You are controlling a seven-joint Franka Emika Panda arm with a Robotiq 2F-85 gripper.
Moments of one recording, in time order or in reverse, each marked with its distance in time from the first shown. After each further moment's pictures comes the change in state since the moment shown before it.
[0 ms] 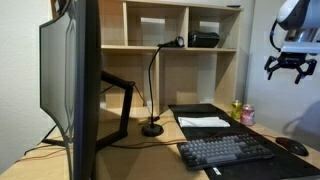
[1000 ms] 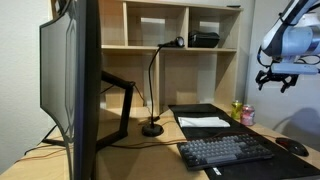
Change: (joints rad) arm 0.014 0.314 -0.012 0.148 0.064 0.251 -0.203
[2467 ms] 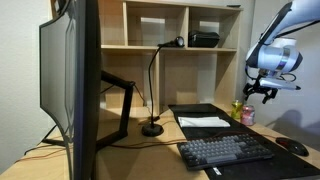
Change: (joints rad) arm -0.150 0.313 0.196 0.287 0.281 -0.058 -0.343
